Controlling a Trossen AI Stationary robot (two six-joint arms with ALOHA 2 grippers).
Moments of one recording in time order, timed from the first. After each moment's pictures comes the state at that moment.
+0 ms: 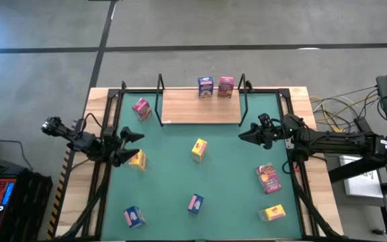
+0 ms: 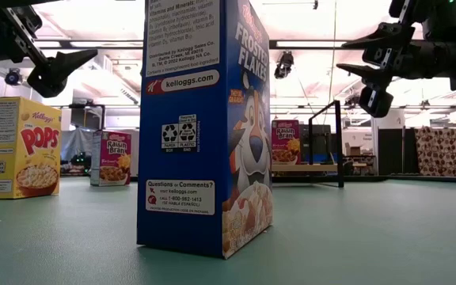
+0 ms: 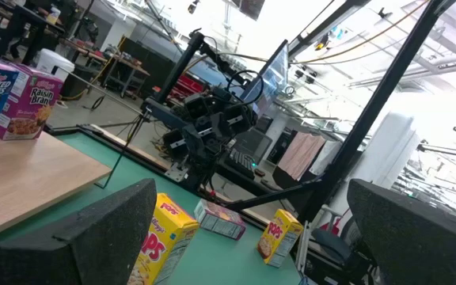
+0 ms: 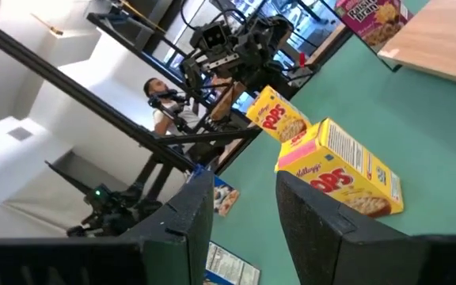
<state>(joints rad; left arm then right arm) -0.46 0.01 0.02 0.26 -0.55 -0.41 -0.33 0.69 0.15 0.58 -0.47 0.89</state>
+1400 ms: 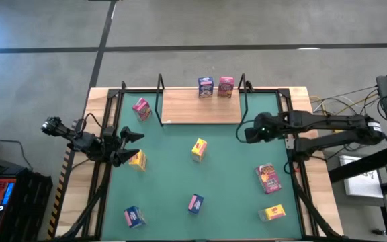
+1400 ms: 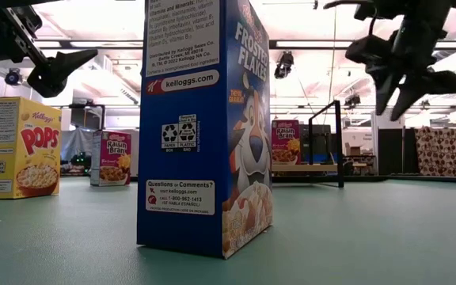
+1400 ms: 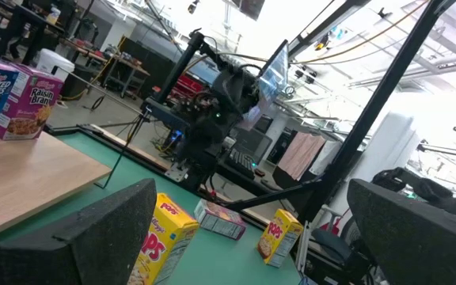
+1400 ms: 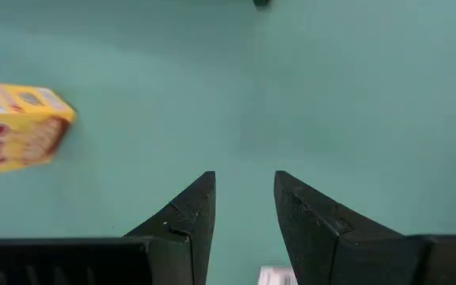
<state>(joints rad) -0.46 0.01 0.02 0.26 -0.55 -0.41 -0.14 1.01 0.82 -0.99 0.08 1.23</state>
